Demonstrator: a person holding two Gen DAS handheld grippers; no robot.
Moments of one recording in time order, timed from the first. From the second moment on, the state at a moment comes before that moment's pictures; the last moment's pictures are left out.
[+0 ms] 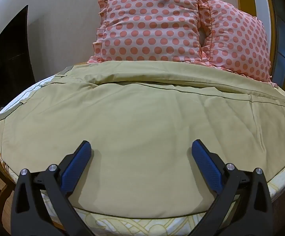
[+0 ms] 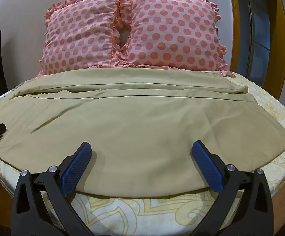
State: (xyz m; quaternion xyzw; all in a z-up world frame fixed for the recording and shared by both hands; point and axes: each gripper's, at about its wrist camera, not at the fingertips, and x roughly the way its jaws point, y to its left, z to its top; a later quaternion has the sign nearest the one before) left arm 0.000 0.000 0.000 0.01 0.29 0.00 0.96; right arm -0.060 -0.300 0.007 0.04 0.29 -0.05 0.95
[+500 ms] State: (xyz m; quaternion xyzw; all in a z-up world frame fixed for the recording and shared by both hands) left arm 0.000 0.000 0.000 0.01 0.28 0.00 0.96; right arm -0.060 -0.299 0.006 0.04 0.29 -0.05 0.95
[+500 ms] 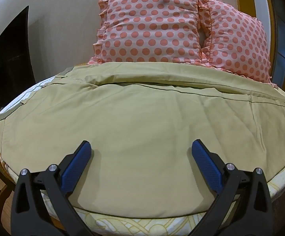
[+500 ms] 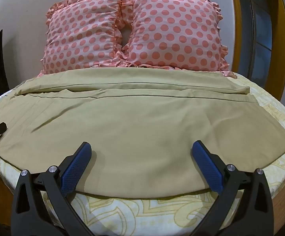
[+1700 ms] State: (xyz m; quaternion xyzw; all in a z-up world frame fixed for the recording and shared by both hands) left arm -0.002 0.001 0.000 0.01 0.28 0.00 0.96; right arm -0.063 -0.298 0.004 0.04 0.28 -0.04 0.96
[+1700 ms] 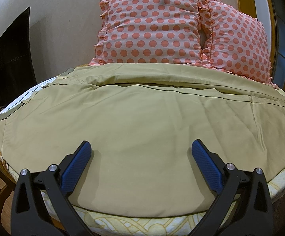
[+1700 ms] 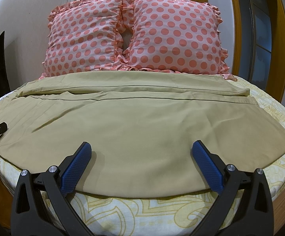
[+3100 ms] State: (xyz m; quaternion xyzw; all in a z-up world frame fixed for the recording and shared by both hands) left arm 0.000 0.001 0.000 0.01 0.29 -0.01 0.96; right arm -0.053 -0.304 0.017 0.04 0.31 -0.03 0.95
